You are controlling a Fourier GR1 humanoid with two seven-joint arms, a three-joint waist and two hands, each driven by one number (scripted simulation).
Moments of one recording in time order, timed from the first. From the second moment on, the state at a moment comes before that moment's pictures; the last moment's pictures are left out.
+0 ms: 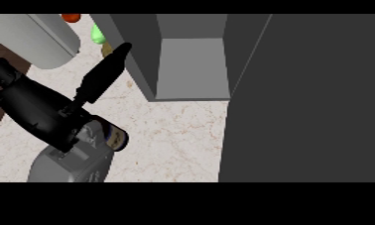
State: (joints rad) left arm -0.43 0.00 -0.20 -1.90 -1.44 0.80 1.23; right arm 0.07 -0.20 0.06 -2.40 -0.25 0.08 0.32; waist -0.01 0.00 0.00
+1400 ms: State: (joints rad) left arm 0.17 0.05 -0.34 -1.83 -1.18 1.34 1.07; right arm 0.16 -0.16 -0.02 -2.39 -0.31 0.24 0.28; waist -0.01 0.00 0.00
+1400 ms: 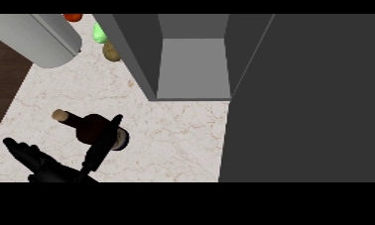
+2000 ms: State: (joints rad) left arm 0.22 0.10 -0.39 -1.76 -1.00 1.46 0.96; right arm 0.15 -0.13 0.01 -2.39 -0.32 0.24 0.31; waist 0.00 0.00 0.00
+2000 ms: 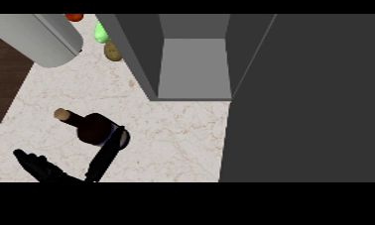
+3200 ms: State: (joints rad) left arm 0.09 0.16 -0.40 -1.62 -0.62 1.49 0.77; right arm 0.16 -0.13 0.00 -2.38 -0.33 0.26 0.29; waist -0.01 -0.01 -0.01
